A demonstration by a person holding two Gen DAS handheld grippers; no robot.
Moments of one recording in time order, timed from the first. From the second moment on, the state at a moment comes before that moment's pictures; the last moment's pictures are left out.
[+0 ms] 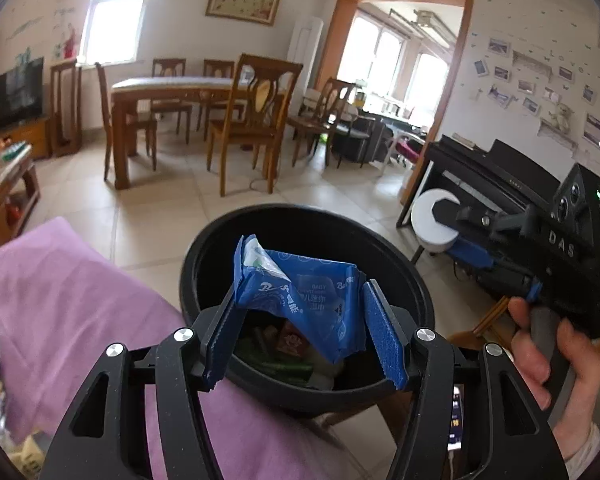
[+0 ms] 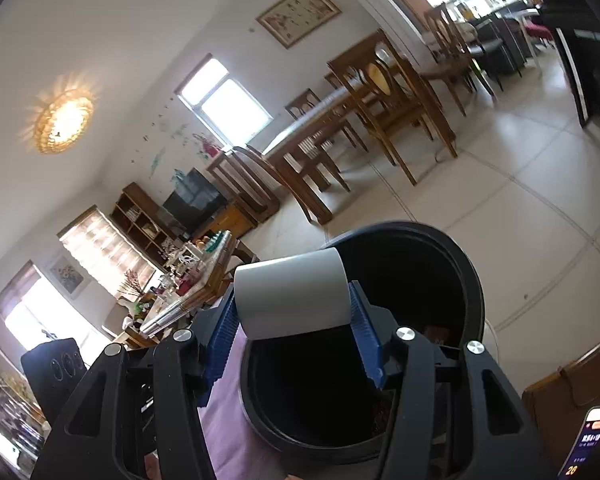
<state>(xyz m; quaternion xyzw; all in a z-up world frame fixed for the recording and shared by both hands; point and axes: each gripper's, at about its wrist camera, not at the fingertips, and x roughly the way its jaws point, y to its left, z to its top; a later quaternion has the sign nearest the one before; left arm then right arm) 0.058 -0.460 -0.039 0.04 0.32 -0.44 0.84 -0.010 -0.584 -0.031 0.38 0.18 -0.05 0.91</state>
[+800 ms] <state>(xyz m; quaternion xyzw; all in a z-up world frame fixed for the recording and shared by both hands) 0.082 -0.505 -0.080 0.05 0.37 -0.42 0.83 -0.013 -0.608 -0.064 0.43 0.20 -0.05 0.88</state>
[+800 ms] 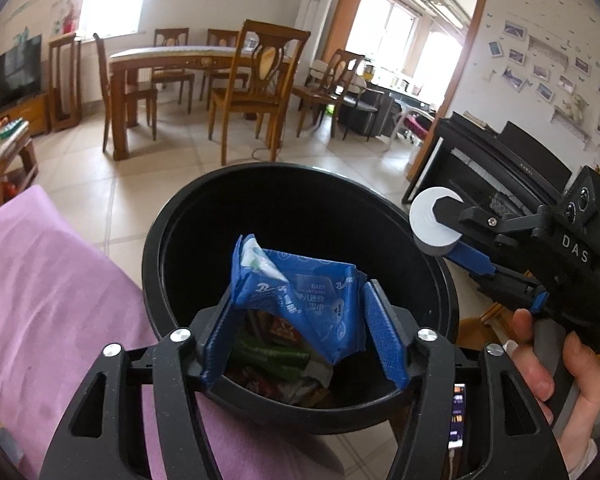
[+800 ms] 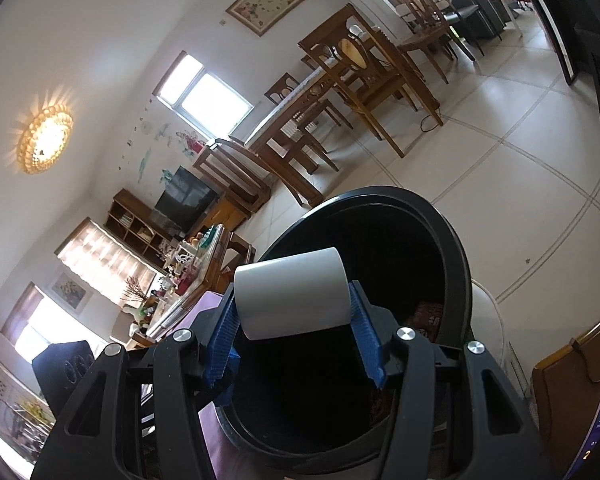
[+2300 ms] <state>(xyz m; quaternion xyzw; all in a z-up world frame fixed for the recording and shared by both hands) 0.084 -0.066 -0.052 -0.02 0.40 -0.27 0.88 0.077 -0.278 -0.013 0.00 0.35 0.23 0.91</state>
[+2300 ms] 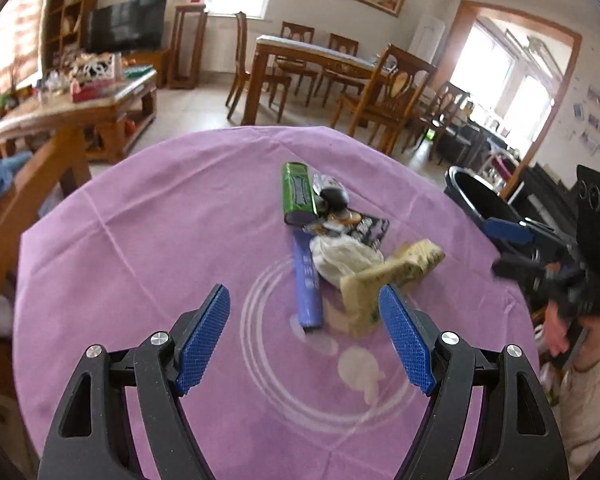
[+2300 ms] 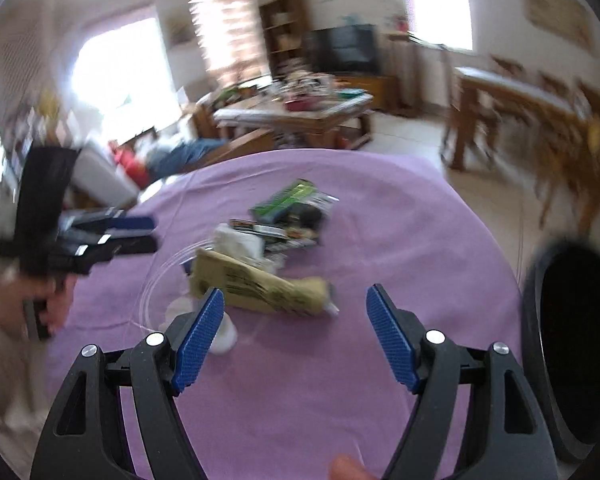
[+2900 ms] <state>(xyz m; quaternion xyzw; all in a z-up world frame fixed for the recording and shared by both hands) 0.207 -0.152 -0.078 0.03 0.46 -0.28 0.85 0.126 -0.210 -0.055 -0.13 0.43 0.34 0.83</state>
